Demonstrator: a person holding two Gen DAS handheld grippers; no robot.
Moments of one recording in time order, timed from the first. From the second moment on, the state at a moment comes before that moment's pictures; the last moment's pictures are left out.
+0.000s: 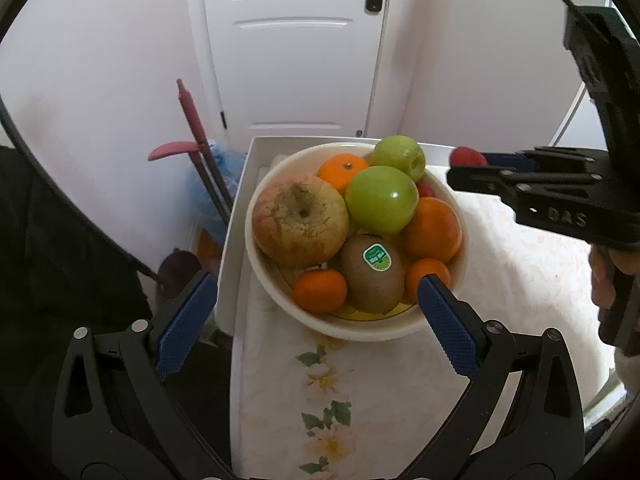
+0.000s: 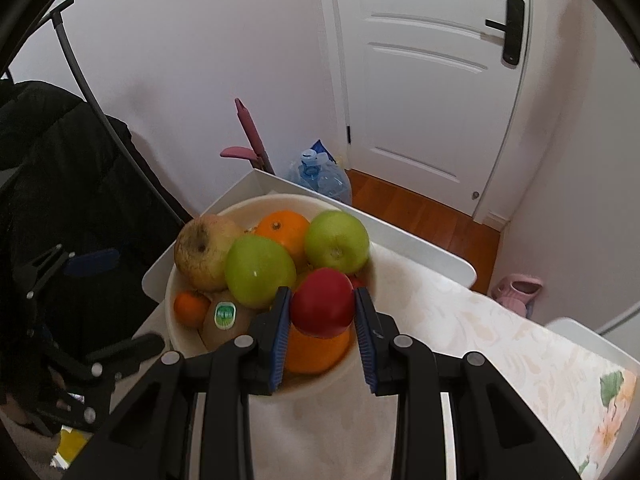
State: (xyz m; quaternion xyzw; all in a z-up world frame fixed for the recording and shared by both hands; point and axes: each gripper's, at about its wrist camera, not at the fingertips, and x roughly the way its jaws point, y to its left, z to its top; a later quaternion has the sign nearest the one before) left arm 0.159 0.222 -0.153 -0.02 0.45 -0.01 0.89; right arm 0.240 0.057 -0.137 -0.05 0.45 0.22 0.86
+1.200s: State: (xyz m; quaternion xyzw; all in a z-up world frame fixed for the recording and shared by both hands) left arm 0.138 0.214 -0.140 -0.02 0.43 0.01 0.90; right arm 0.235 0.035 -0.151 0.01 0.44 0.20 0.87
